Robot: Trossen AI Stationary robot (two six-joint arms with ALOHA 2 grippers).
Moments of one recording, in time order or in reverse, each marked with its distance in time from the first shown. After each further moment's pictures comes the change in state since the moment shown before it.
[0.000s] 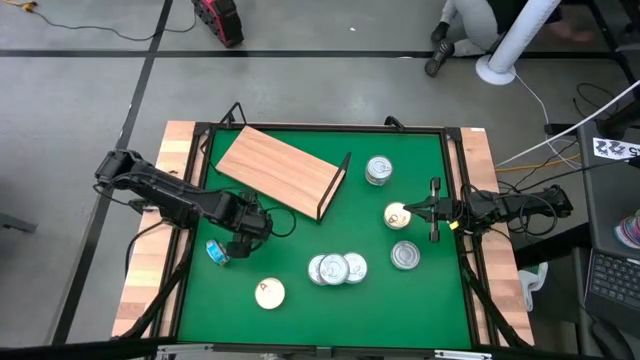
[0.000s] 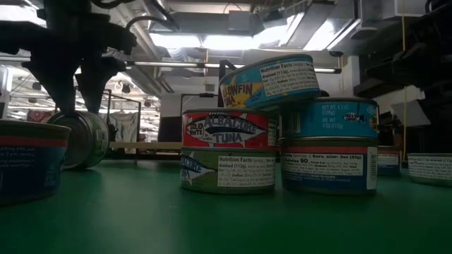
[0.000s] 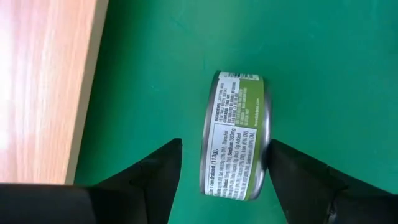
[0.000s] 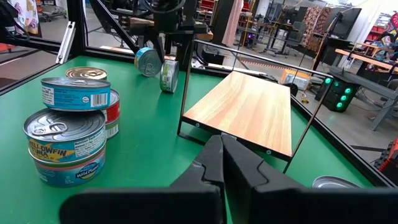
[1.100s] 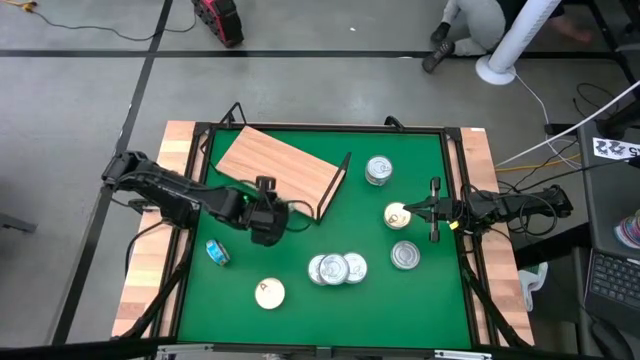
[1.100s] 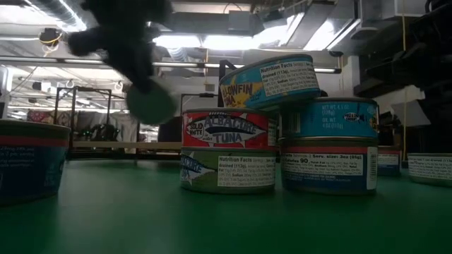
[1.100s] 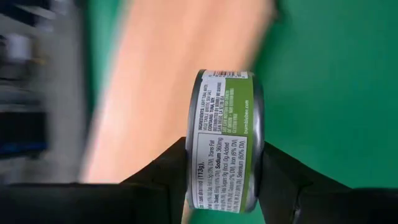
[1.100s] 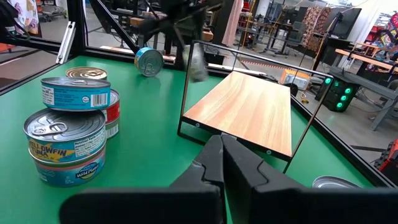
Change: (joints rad) left arm 0.034 0.060 0.149 0.166 -0.417 0.174; right arm 0.000 0.000 0.000 0.000 0.000 0.000
